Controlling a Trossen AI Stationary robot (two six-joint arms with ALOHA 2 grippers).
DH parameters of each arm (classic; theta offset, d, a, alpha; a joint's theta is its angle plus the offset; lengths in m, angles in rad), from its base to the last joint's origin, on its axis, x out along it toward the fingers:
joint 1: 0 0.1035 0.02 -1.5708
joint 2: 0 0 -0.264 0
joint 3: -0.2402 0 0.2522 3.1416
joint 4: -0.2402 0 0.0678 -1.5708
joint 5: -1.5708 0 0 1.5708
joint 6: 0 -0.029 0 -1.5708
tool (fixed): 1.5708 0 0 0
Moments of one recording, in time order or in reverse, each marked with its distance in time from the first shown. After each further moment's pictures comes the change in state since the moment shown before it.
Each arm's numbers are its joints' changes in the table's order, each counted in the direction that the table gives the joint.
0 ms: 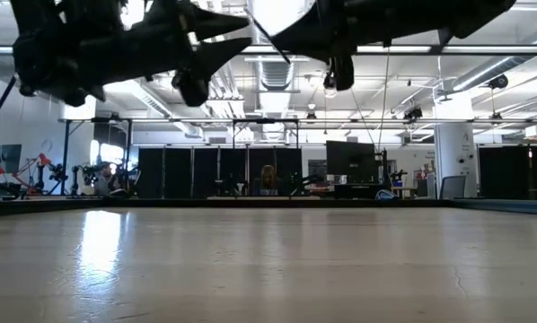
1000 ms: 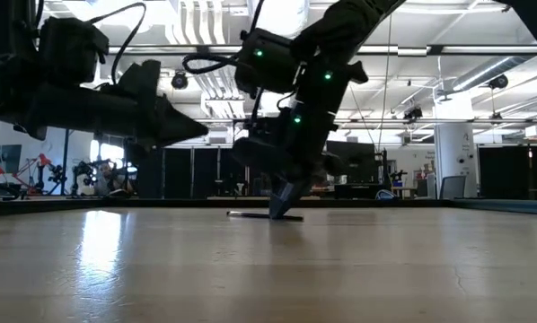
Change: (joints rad) left arm 0.023 0.014 0.269 -0.073 0.304 -0.026; right arm -0.087 0.615 -0.646 -1.155 0.047 -0.239
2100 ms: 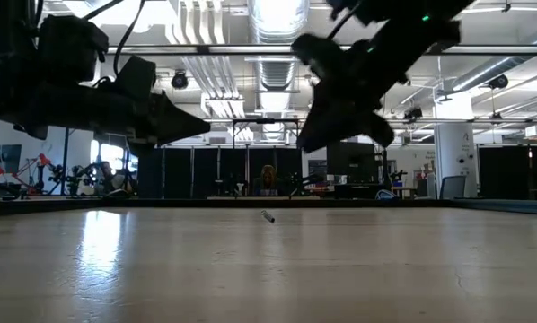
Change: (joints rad) left arm -0.010 0.000 -0.005 -0.002 -0.056 -0.164; right arm 0.093 -0.480 0.475 0.415 -0.034 -0.211
